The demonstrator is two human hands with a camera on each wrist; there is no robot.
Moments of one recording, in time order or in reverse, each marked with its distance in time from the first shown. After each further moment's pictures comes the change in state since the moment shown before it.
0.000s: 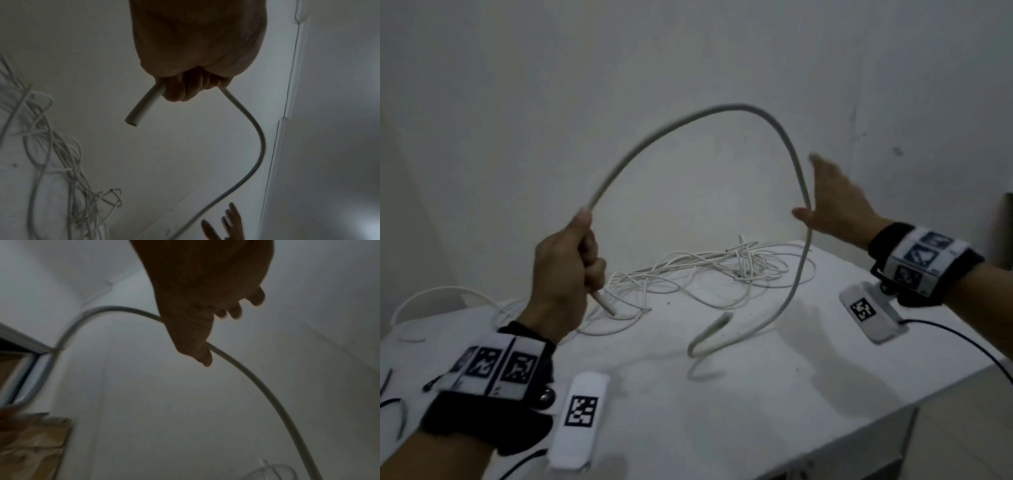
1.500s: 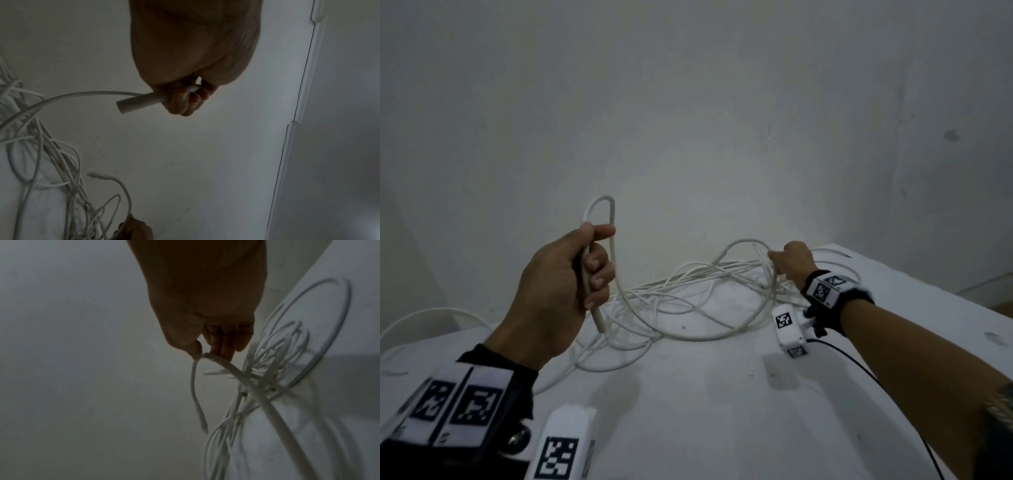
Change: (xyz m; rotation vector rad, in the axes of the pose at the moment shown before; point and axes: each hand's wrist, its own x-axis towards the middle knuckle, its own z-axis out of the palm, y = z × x) left_hand 0.067 -0.033 -0.001 -0.021 -0.097 -0.176; right_hand 0.082 -0.012 0.214 0.676 -0.202 0.466
